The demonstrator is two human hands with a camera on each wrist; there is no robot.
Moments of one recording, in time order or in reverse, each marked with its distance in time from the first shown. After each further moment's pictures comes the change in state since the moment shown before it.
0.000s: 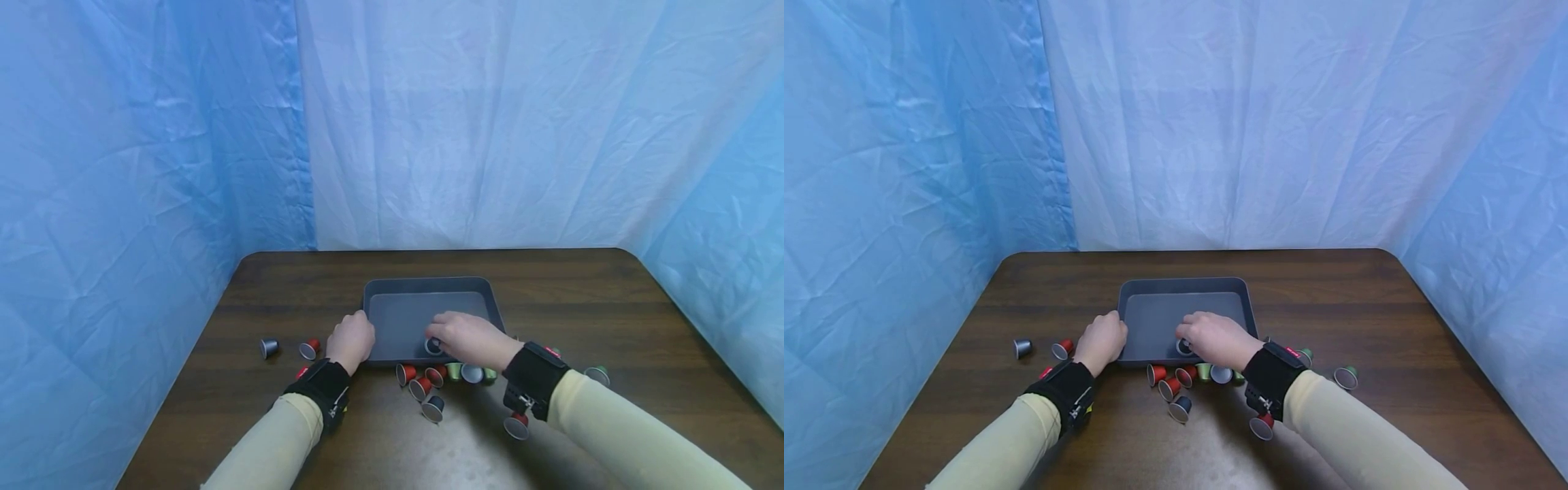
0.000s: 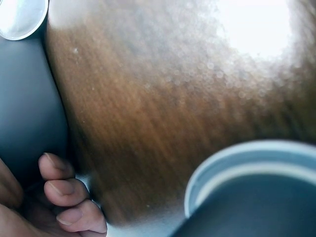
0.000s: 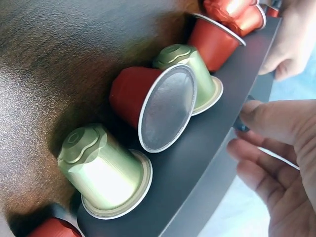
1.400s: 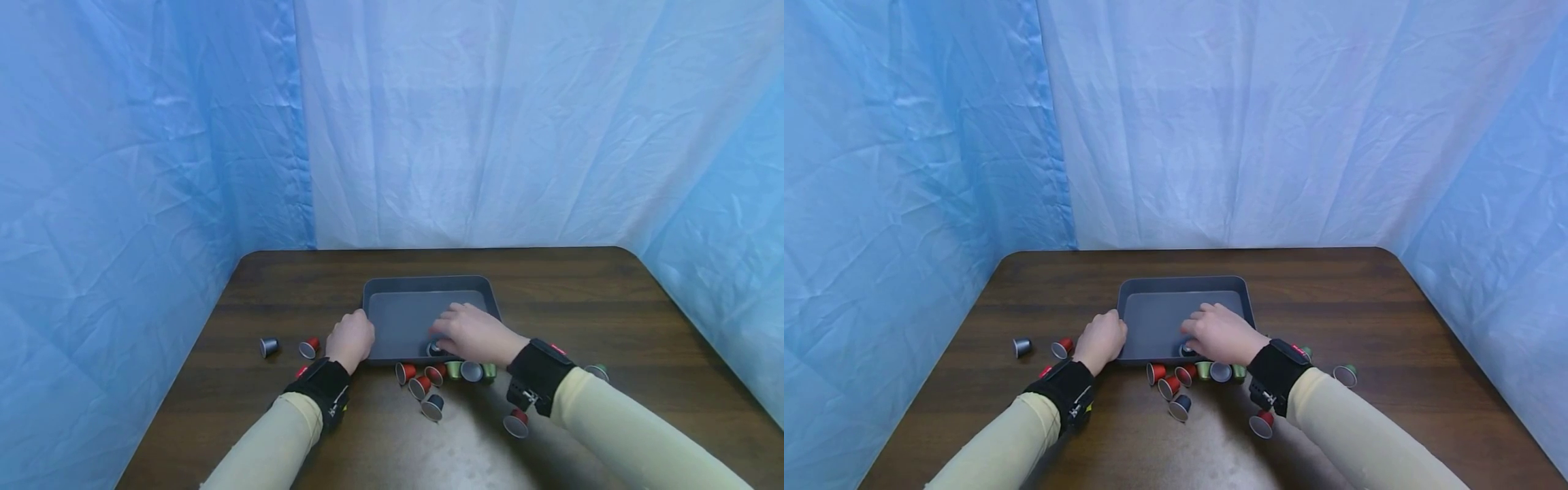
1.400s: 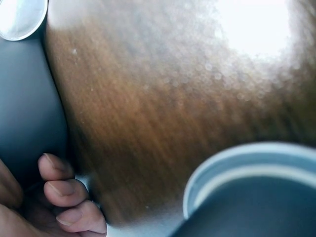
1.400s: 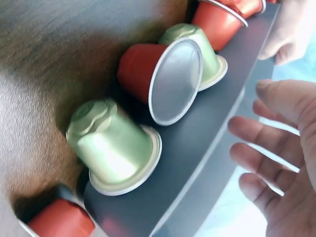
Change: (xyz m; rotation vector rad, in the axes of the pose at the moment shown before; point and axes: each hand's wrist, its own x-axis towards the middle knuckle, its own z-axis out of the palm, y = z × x) left_hand 0.000 0.001 -0.001 -0.010 -0.013 -0.020; right_hand -0.006 0.008 -0.002 -0.031 -0.034 0.052
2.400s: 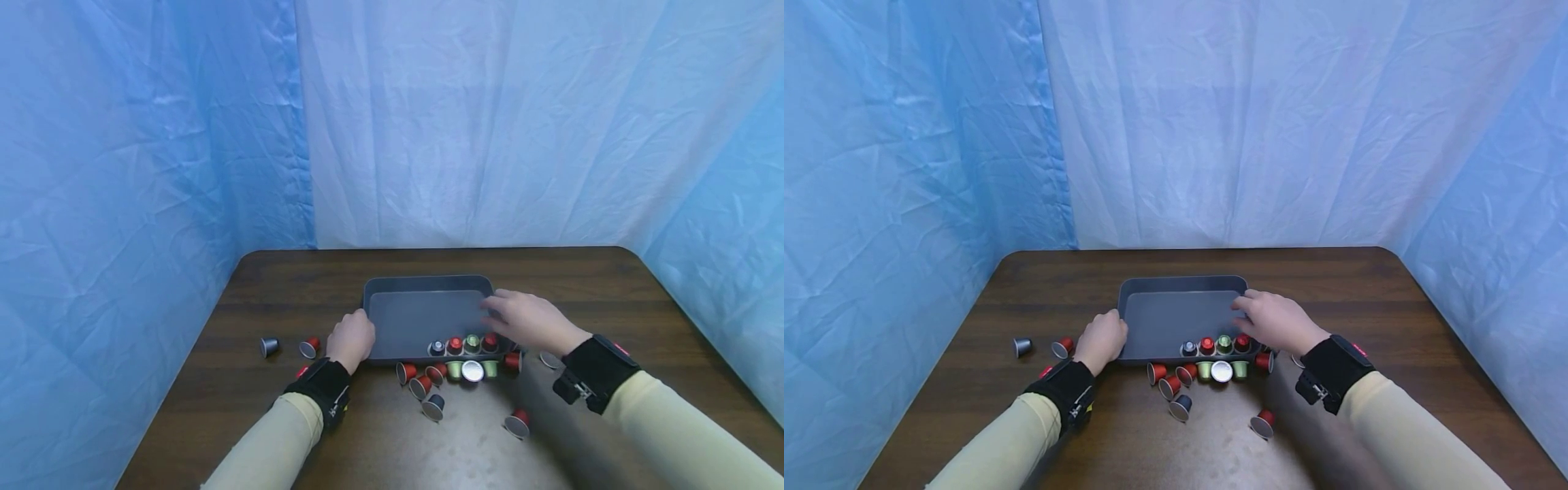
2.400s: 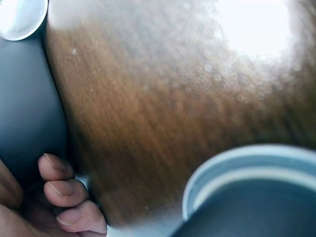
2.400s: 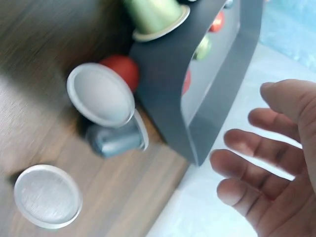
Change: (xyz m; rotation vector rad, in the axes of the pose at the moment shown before) left_hand 0.004 -0.002 0.003 -0.009 -0.004 0.003; right_hand -0.049 0.042 -0.031 0.035 -0.002 0.328
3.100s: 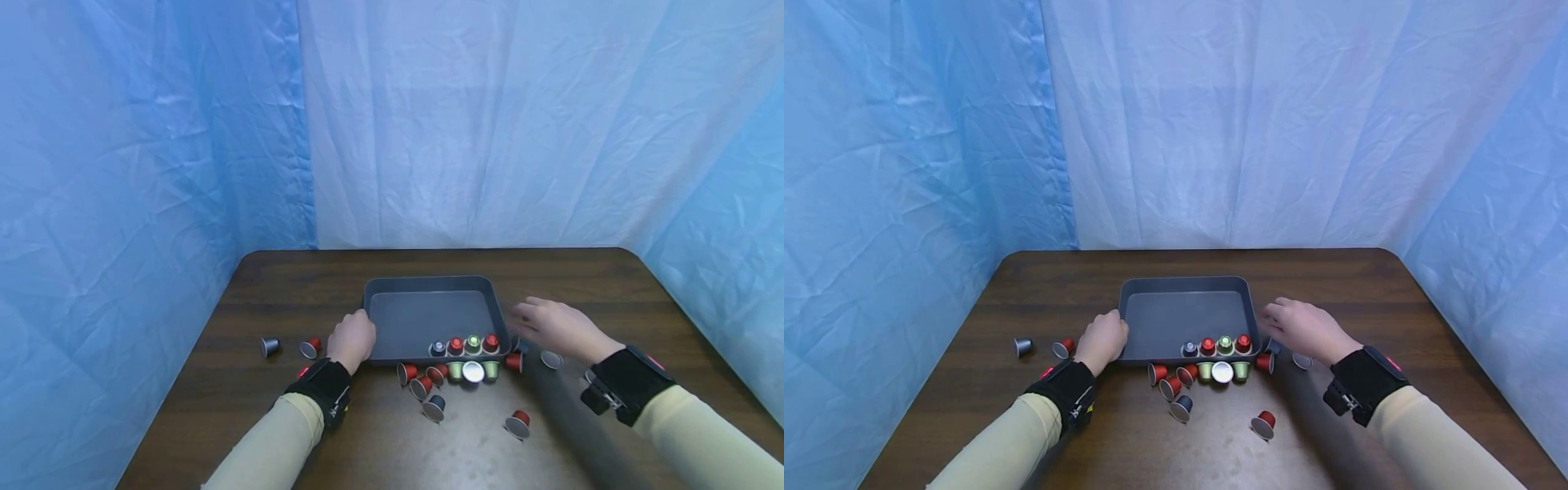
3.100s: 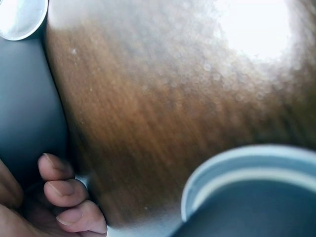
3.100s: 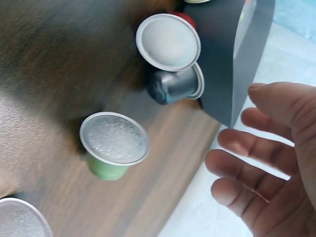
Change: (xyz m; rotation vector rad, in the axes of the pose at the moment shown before) left_hand -0.003 0.001 -0.001 -0.003 0.009 0.009; right_hand -0.030 0.032 0.002 0.010 0.010 0.042
